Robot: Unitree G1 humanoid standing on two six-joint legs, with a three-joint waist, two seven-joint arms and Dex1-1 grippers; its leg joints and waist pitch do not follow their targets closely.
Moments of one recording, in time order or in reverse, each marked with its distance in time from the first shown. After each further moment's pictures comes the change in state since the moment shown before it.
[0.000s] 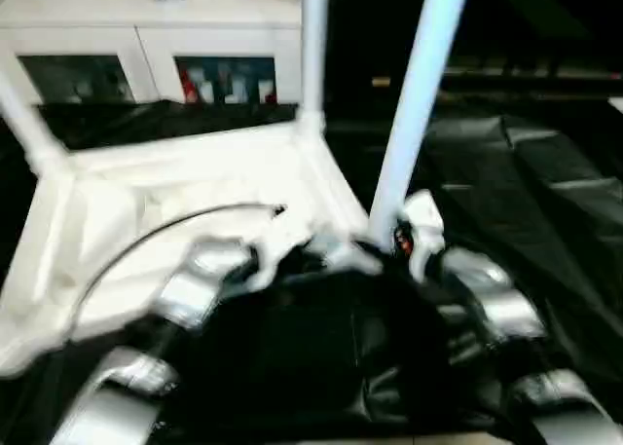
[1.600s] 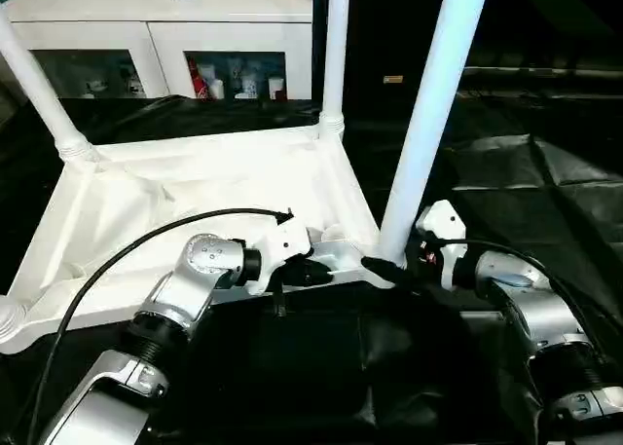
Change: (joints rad) left arm 0.068 0.157 -0.037 -0.088 -0.059 -0.144 -0.332; right arm 0.148 -0.245 0.121 -0.250 0.042 -0.037 0.557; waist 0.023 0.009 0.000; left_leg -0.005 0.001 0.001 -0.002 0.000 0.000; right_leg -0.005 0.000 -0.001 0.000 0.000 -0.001
